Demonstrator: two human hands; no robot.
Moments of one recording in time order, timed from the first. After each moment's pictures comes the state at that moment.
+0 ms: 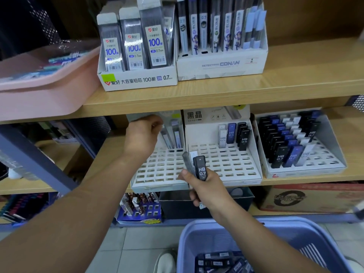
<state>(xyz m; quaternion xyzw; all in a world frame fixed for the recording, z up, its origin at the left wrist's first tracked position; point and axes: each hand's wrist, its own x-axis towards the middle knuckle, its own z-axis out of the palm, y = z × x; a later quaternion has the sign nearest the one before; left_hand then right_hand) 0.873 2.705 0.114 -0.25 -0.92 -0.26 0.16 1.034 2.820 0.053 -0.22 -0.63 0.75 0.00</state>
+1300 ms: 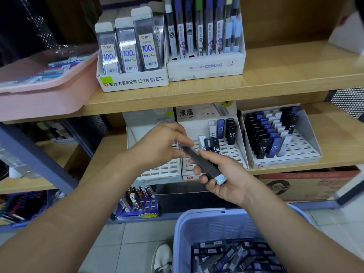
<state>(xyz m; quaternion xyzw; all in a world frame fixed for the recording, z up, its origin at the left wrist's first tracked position) 0.944 2.717 0.153 -0.50 -0.85 -0.18 -0.02 1.075 2.859 0.113 -0.21 -0.46 0.86 -0.10</state>
